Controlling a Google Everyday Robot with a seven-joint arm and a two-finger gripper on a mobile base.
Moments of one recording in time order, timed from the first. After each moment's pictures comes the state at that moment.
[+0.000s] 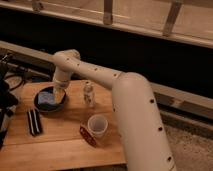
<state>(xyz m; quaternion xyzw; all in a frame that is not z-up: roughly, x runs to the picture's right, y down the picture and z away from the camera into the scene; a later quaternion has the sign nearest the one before) -0.279 0.025 0.819 -0.32 -0.28 -0.08 0.90</state>
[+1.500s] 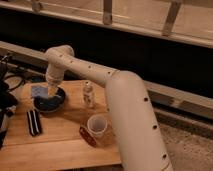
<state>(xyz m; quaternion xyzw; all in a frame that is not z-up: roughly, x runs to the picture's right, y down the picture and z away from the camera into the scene) -0.310 0.012 0.808 -0.31 -0.28 -0.09 0.90</state>
